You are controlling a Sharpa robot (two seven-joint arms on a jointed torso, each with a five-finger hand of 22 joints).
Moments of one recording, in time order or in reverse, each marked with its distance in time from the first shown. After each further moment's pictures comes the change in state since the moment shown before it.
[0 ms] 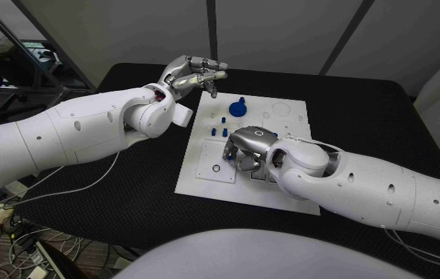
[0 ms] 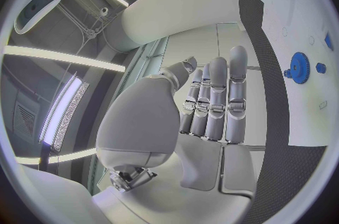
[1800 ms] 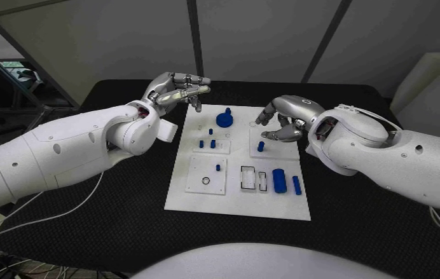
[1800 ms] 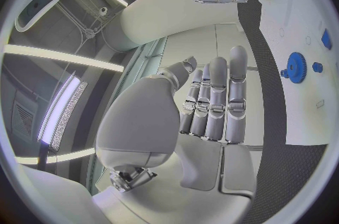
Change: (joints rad) left arm -0.003 -0.001 -0.002 -0.009 0.000 0.013 -0.013; left_hand 0.000 0.000 -0.005 0.000 0.000 0.000 0.000 0.000 0.000 -0.007 0.000 0.000 -0.001 -0.007 0.000 0.000 -0.002 0.000 0.000 0.000 -0.004 -0.001; right arm 0.102 -0.295 0.111 0.103 0.141 -0.038 -0.017; right_hand -0.071 -0.081 -0.081 0.040 0.037 -0.170 0.012 -0.022 -0.012 -0.192 0.034 0.001 -0.017 0.002 0.020 -0.066 -0.113 0.000 -0.075 0.028 -0.098 -0.149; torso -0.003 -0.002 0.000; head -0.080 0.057
